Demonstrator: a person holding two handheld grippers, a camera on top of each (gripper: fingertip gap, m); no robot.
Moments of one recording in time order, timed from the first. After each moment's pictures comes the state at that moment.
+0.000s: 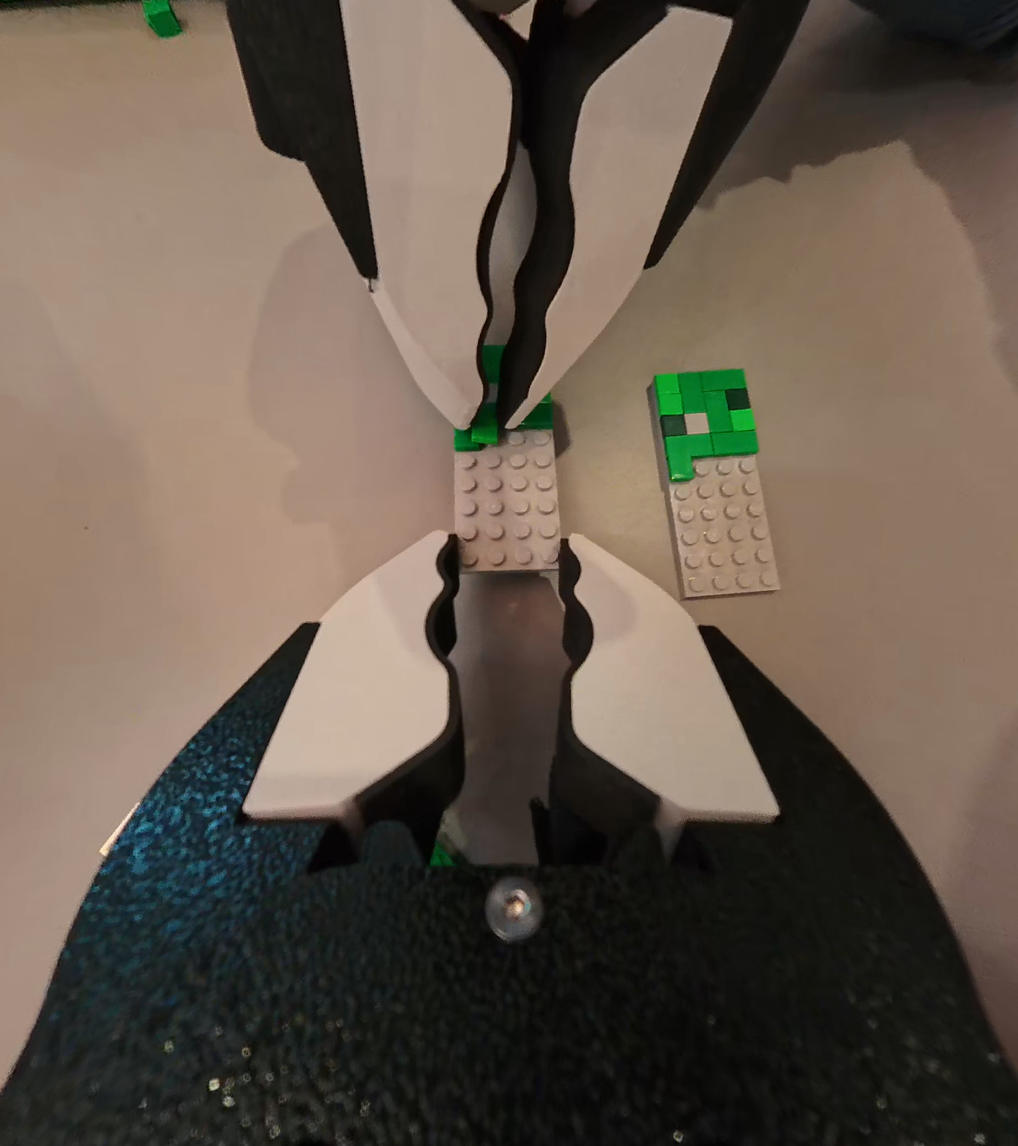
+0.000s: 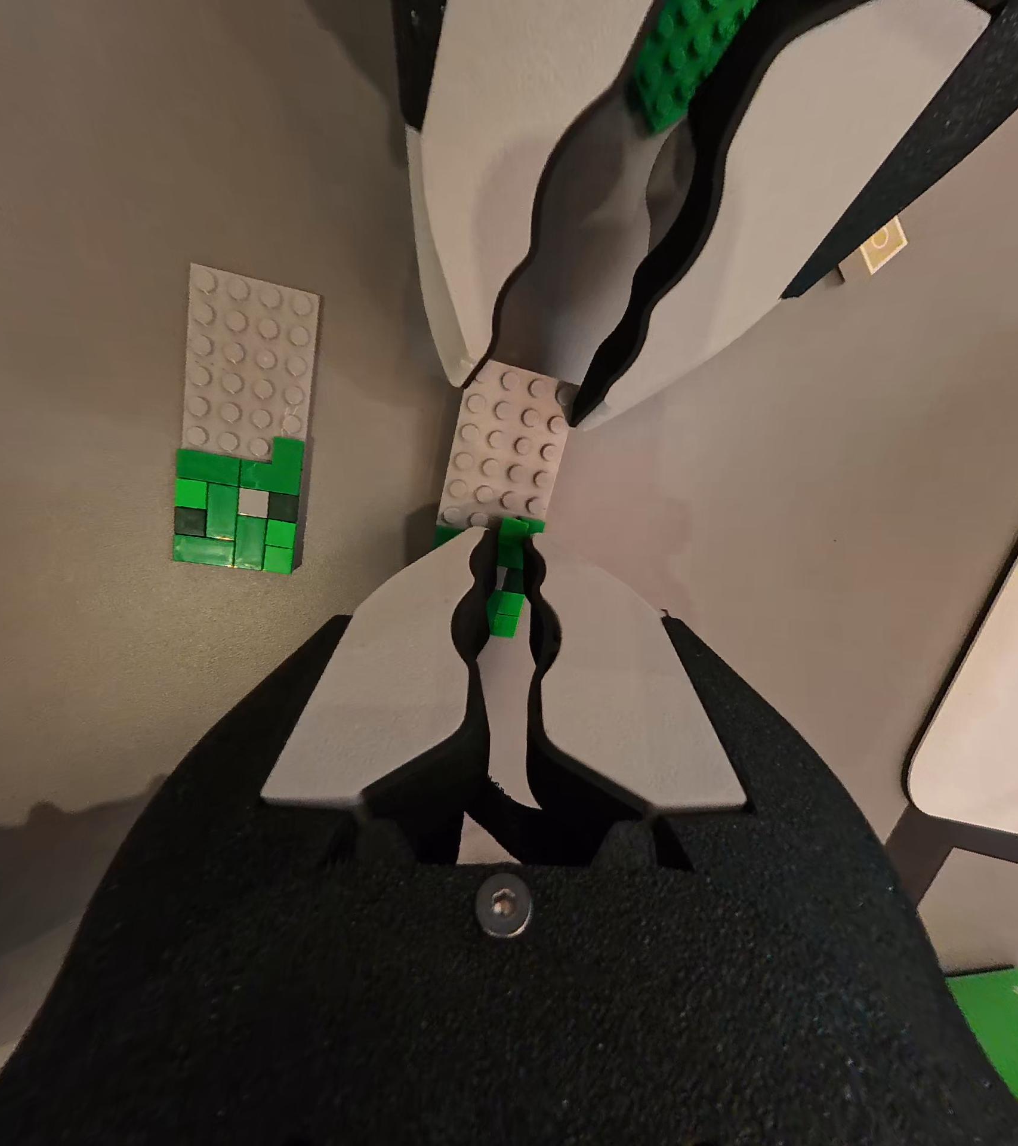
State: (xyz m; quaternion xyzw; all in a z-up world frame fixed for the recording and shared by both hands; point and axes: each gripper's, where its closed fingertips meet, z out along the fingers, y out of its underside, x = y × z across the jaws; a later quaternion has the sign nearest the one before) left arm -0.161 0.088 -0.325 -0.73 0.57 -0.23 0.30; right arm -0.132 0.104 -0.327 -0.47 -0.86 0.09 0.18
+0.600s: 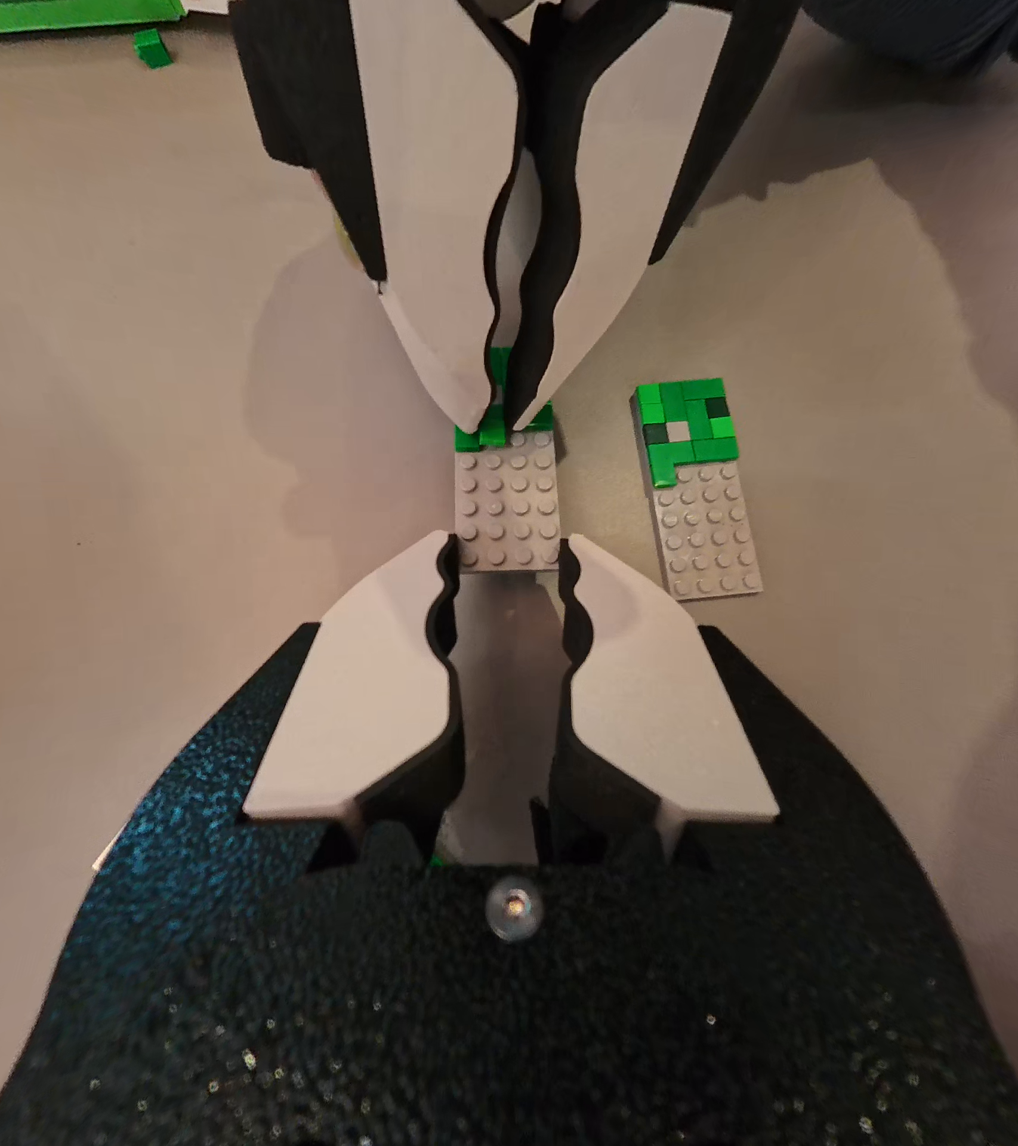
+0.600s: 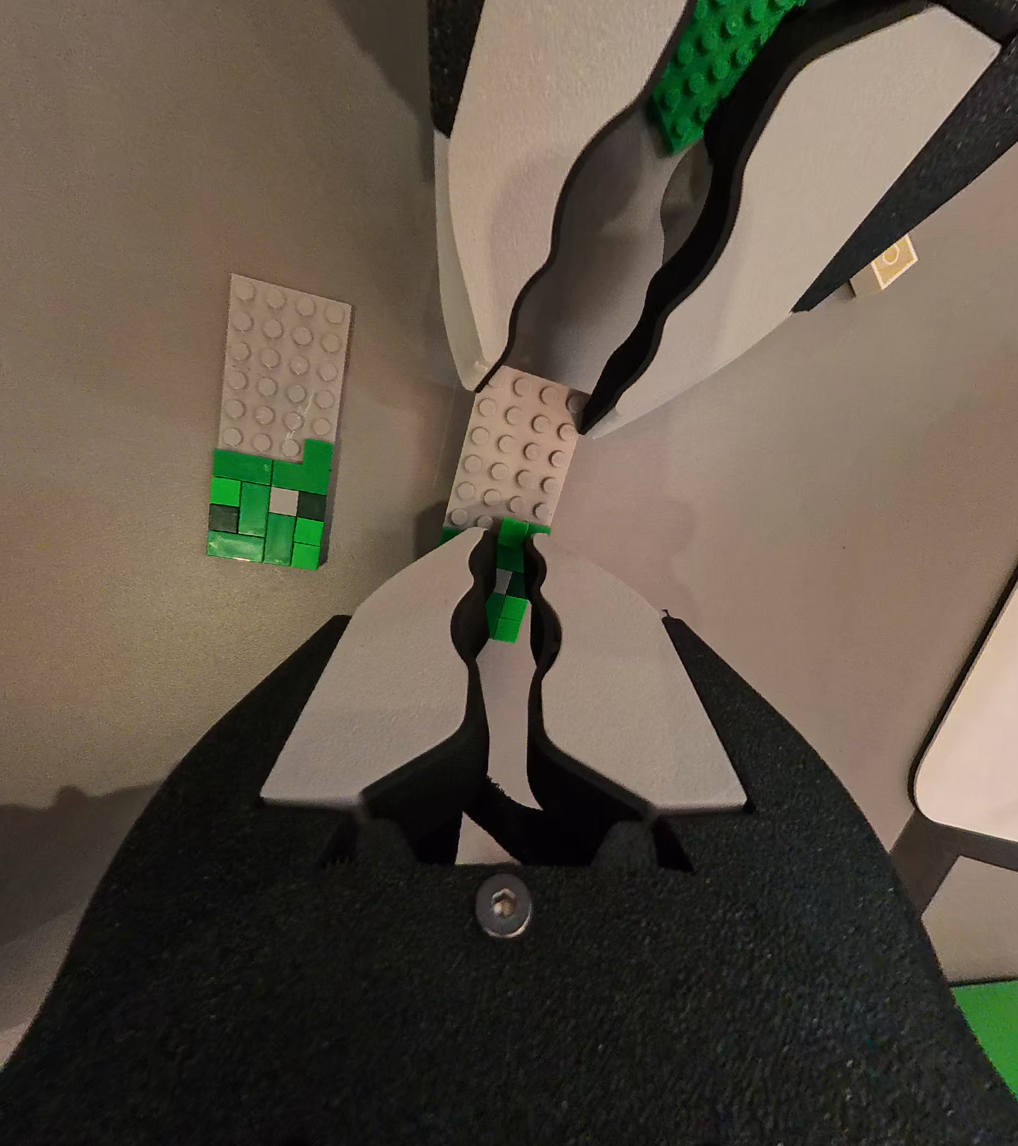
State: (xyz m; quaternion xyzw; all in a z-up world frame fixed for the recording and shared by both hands) left arm -0.159 0.085 -0.322 -0.72 0.57 -0.25 0.30; right arm -0.130 0.098 -0.324 -0.47 -0.86 0.10 0.17
